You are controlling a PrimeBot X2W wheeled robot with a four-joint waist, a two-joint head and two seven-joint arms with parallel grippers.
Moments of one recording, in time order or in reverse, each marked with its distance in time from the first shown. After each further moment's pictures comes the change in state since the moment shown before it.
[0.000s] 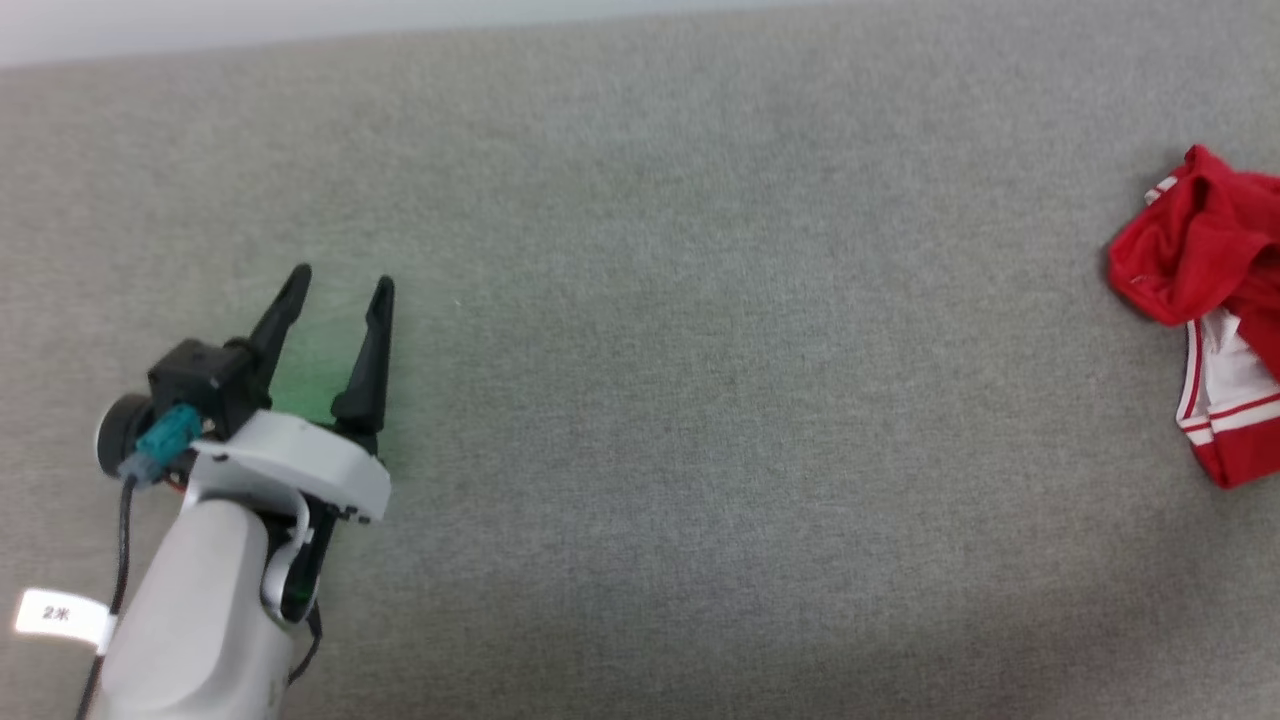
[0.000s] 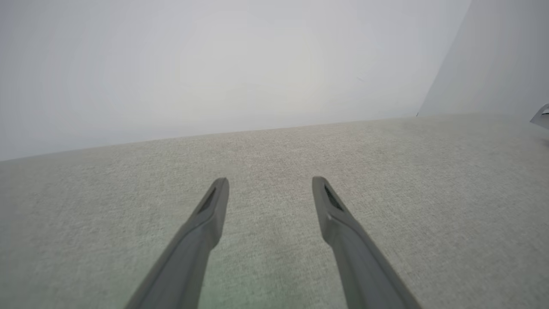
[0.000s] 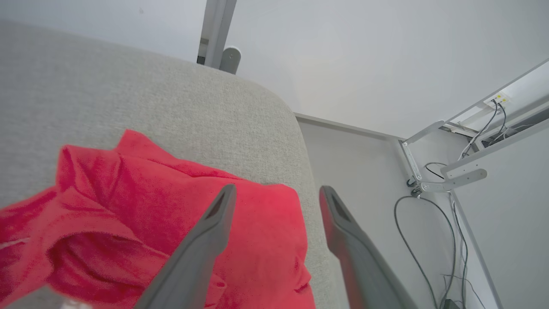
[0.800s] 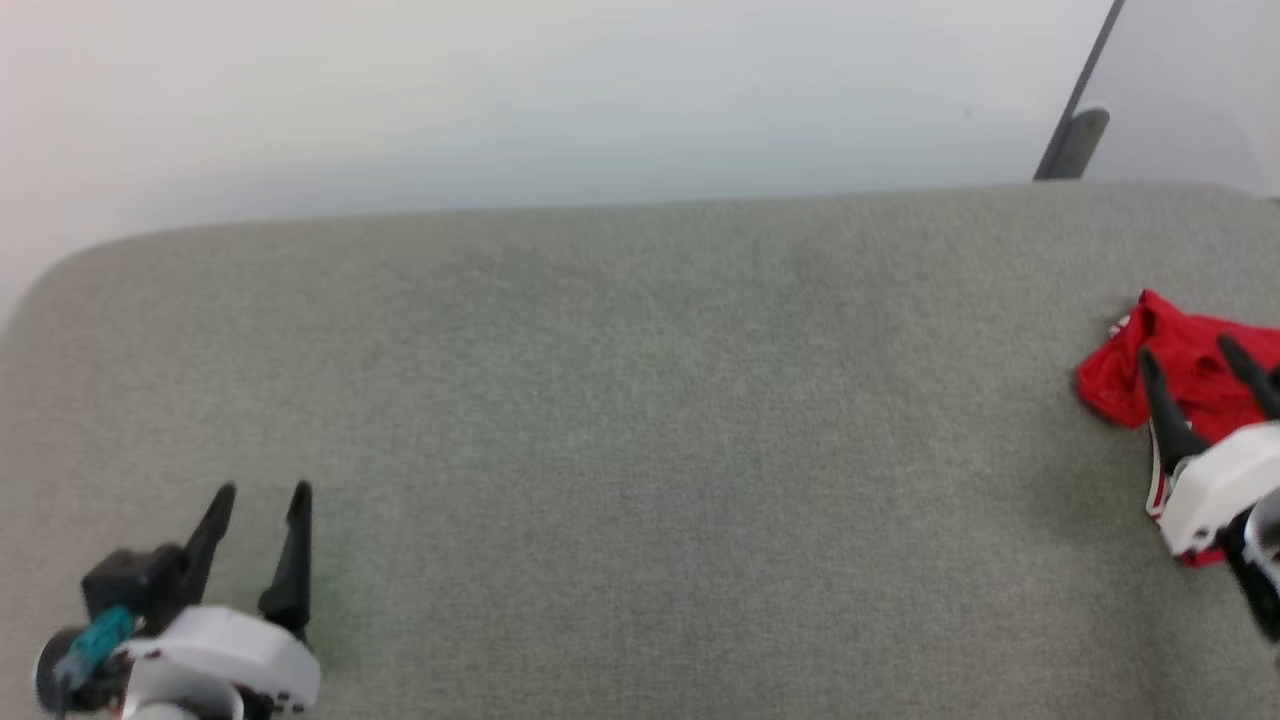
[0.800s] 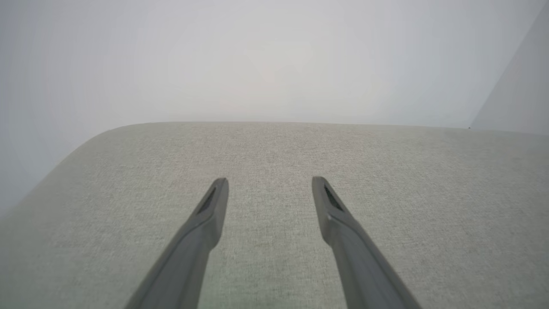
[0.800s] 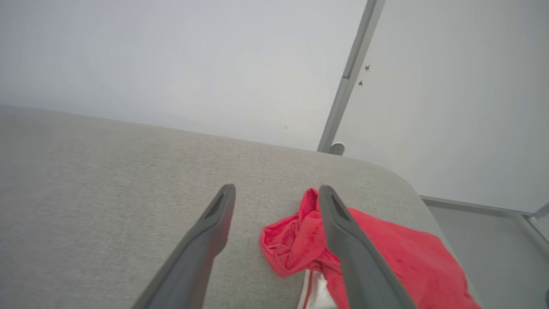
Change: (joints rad) left arm 0.325 0.013 0.154 -0.027 -0.030 0.001 0.000; right arm 0.398 0.173 0.033 -0.275 0.156 0.000 -0.259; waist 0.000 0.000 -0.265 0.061
